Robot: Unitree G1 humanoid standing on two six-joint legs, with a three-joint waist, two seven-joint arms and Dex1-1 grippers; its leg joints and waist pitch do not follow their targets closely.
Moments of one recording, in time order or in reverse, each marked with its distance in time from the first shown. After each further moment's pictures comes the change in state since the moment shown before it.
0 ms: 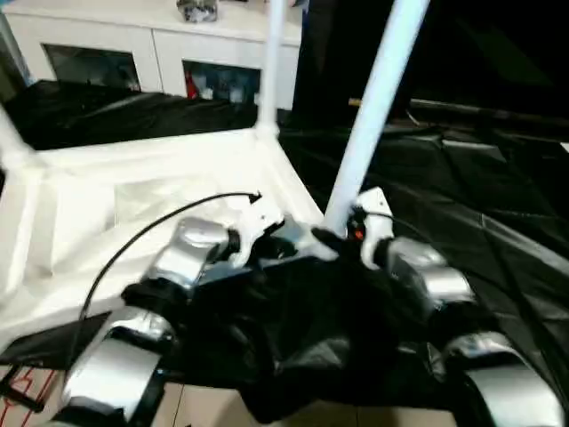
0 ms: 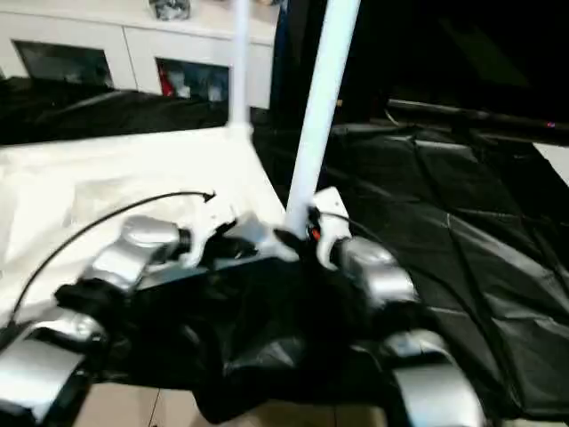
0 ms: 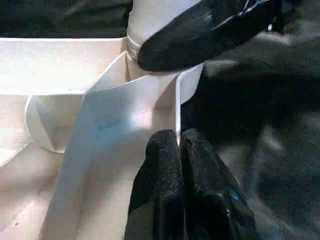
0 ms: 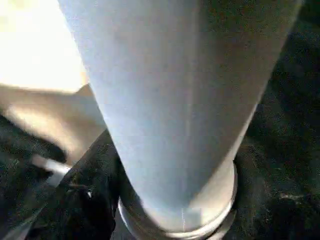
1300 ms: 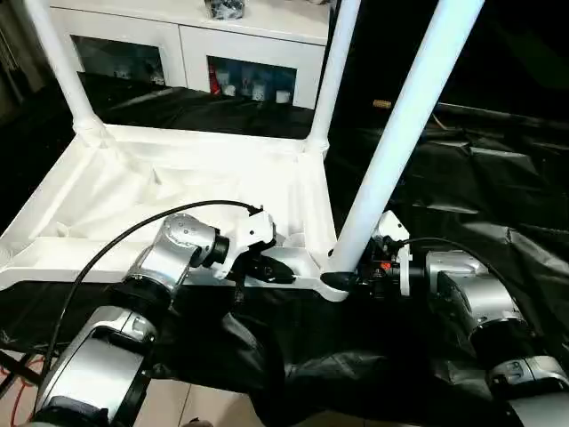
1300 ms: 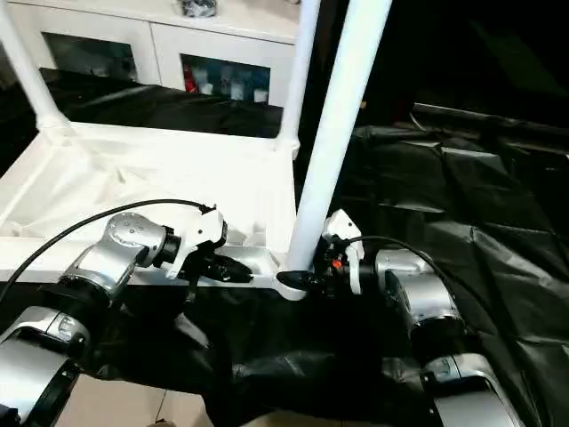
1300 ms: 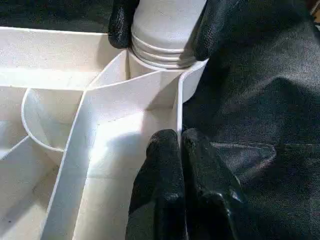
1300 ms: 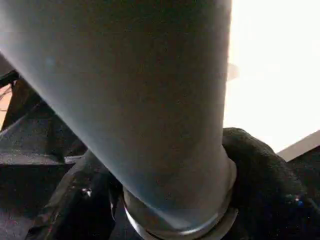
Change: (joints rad) left arm 0.009 0.107 -0.062 0.004 -0.041 -0.156 -0.397; right arm 0.159 -0.216 0.106 -0.250 0.052 0.050 0.689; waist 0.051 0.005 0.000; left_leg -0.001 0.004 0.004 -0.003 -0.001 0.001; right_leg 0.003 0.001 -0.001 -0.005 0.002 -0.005
